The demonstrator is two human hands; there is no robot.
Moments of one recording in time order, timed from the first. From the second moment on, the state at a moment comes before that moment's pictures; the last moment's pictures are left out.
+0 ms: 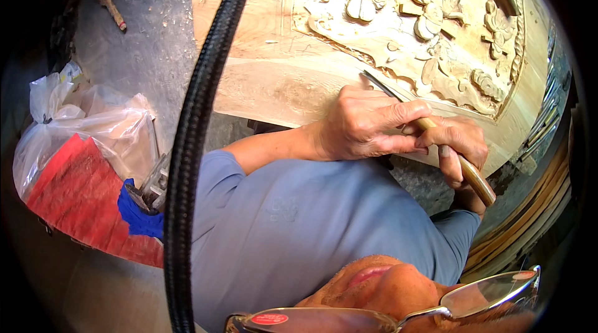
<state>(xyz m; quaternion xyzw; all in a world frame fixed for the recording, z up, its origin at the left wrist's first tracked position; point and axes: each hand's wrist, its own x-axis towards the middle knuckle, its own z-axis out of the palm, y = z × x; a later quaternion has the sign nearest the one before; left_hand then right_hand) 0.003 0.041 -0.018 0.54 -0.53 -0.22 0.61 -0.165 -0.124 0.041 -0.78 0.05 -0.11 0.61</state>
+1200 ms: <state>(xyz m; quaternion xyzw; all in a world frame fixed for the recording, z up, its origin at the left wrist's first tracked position) 0.007 0.047 -0.012 0.58 -0.54 -0.17 0.59 -0.150 -0.120 0.047 -0.76 0.05 -0.10 0.64</state>
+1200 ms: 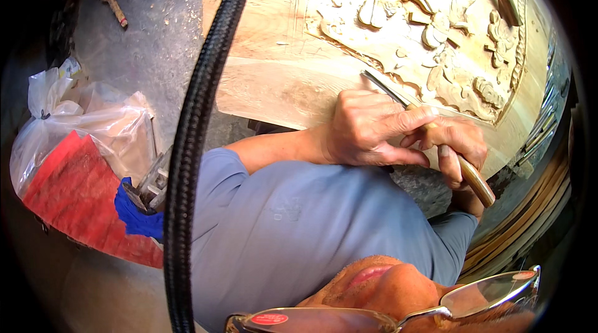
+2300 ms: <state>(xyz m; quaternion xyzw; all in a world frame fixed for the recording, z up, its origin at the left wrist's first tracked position) 0.001 0.047 -0.014 0.60 -0.46 -0.17 0.63 -0.142 -0.126 0.020 -0.76 -0.01 -0.13 0.64</state>
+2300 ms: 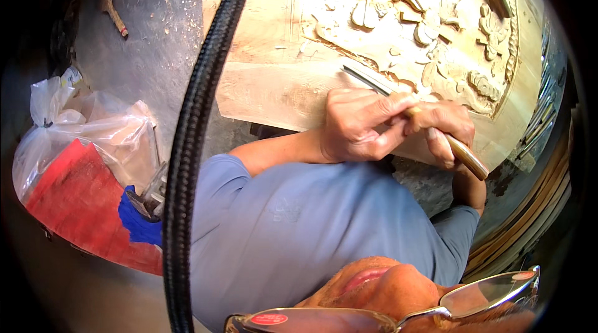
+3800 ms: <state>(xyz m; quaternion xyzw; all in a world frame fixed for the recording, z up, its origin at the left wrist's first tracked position) 0.010 0.055 -0.022 0.59 -0.53 -0.16 0.59 -0.135 -0.121 0.031 -0.78 -0.01 -0.14 0.62</state>
